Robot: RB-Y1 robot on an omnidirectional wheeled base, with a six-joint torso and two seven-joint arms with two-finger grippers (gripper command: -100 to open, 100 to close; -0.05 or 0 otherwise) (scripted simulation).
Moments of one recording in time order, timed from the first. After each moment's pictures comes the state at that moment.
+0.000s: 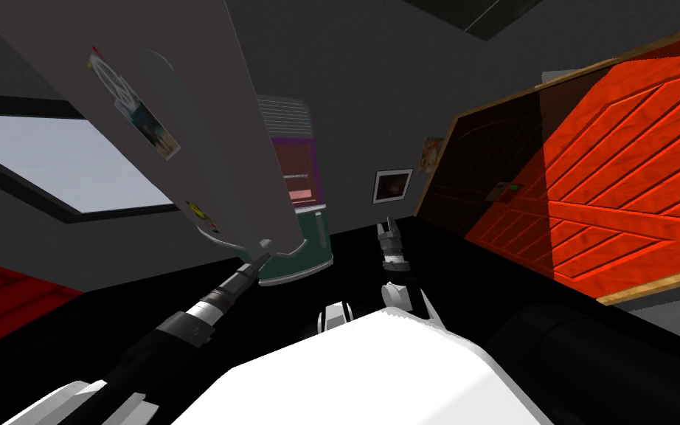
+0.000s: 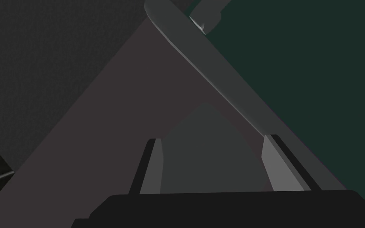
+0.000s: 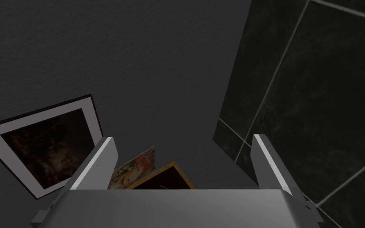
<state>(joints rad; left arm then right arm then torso) 0.68 1.00 0.09 -2.55 0.06 0.20 0.10 0.50 0.03 0.03 -2.22 -0.11 -0.48 0.12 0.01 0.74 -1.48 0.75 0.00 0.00</state>
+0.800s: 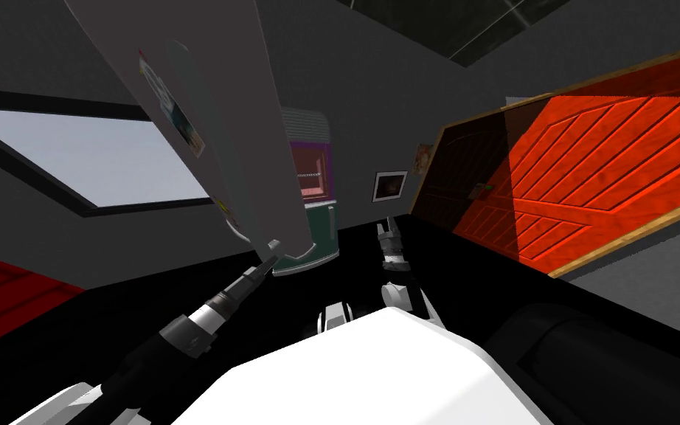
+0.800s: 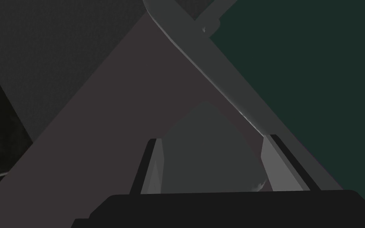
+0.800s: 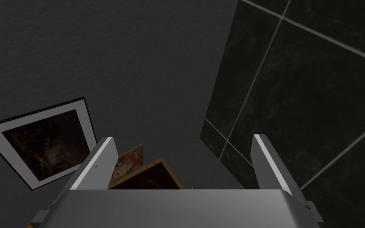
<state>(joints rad) 0.70 1.06 0.06 -2.58 0.06 0.12 0.09 0.50 0.03 0.03 -2.22 -0.11 -0.48 0.12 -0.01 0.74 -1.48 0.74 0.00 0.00</state>
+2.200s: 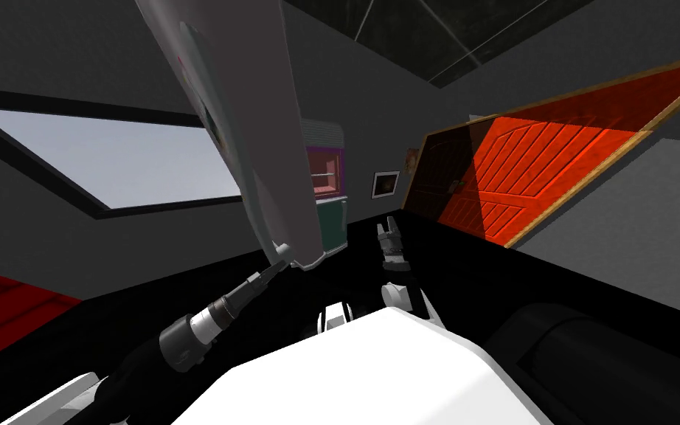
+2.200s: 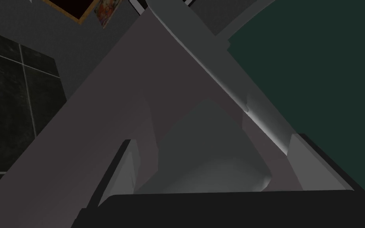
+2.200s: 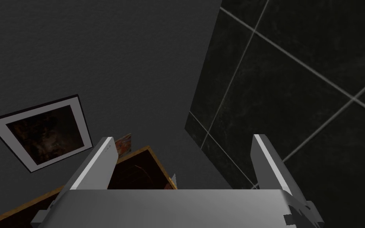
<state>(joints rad) 0.73 1.23 0.05 -2.56 0.09 -0.07 0.11 0.50 0.03 0.03 -2.22 -0.11 -0.48 0.12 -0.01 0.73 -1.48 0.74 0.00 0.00</state>
